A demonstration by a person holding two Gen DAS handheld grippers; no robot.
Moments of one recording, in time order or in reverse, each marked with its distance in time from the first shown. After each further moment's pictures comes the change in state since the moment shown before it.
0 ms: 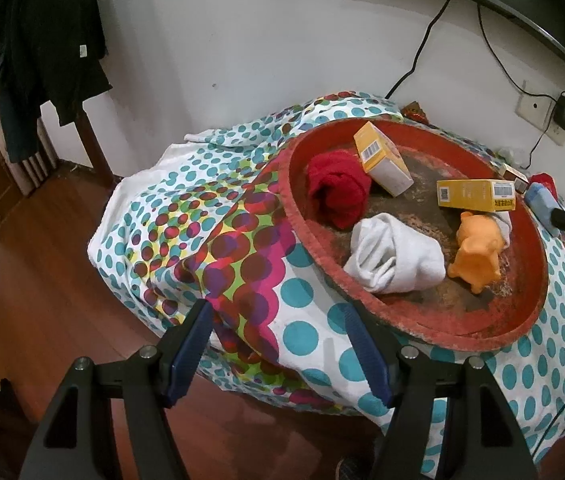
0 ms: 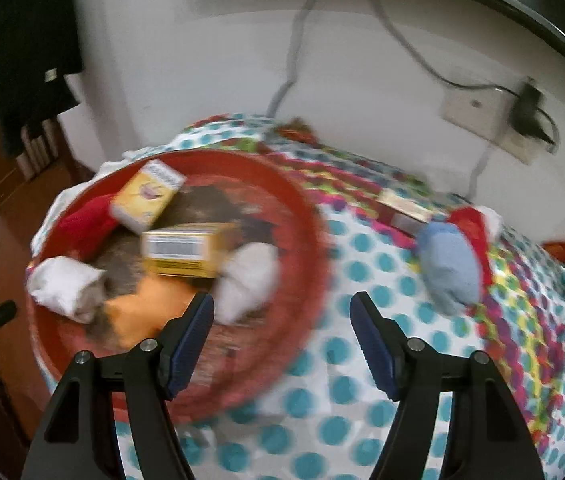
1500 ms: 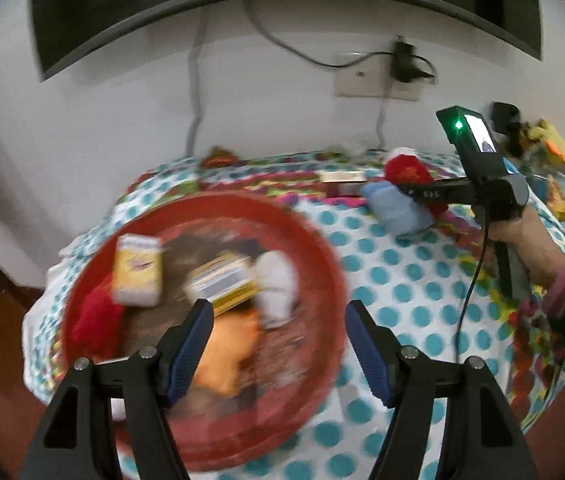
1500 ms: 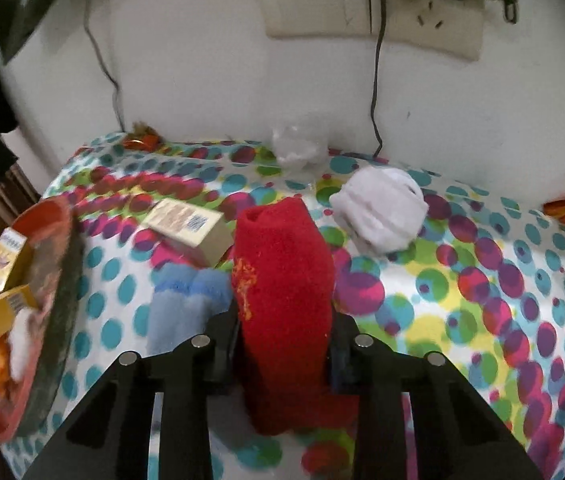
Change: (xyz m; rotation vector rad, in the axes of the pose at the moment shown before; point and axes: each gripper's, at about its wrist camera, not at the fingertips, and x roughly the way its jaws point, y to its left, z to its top) left arm -0.025 -0.234 0.055 0.398 -0.083 -0.246; right arm 0.103 -0.192 0.019 0.182 0.055 0.062
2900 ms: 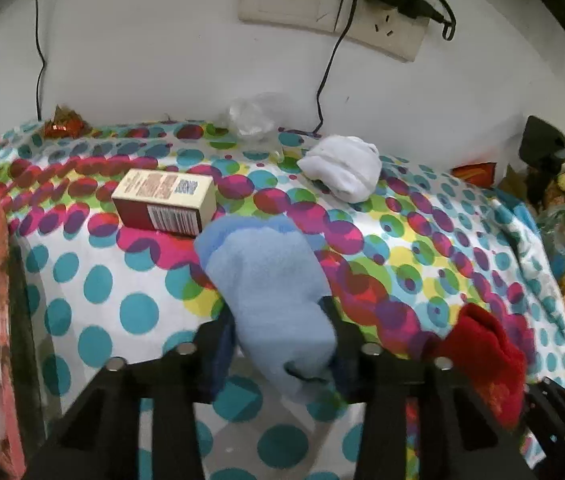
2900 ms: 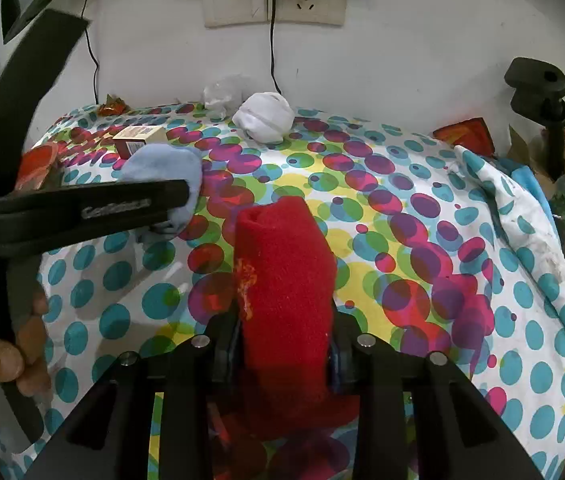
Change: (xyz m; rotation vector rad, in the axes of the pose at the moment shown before) left arm 0.197 -0.125 0.084 -0.210 0.116 -0.179; right arm -0.058 -0.045 -0.091 0.015 0.011 -0.165
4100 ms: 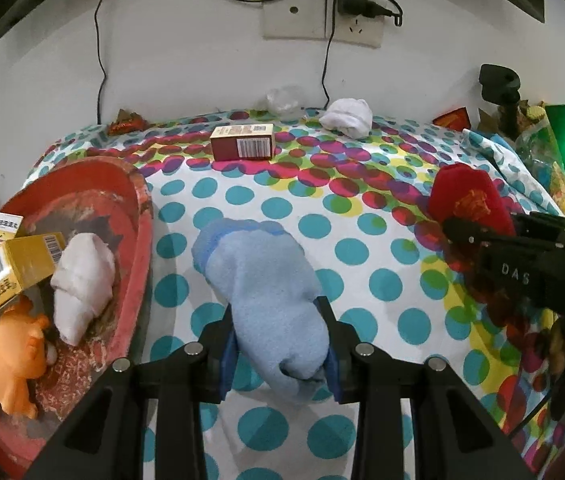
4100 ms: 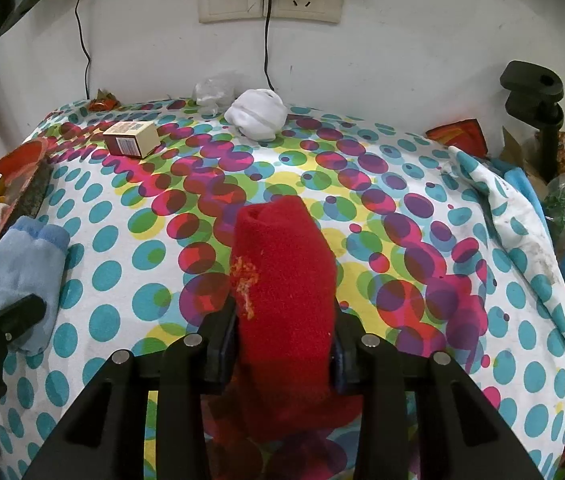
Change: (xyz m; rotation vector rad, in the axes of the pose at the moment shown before) left arm -0.083 0.024 -0.097 0.158 -0.069 0.105; right arm 0.003 0.000 0.001 -0.007 0.009 -0.037
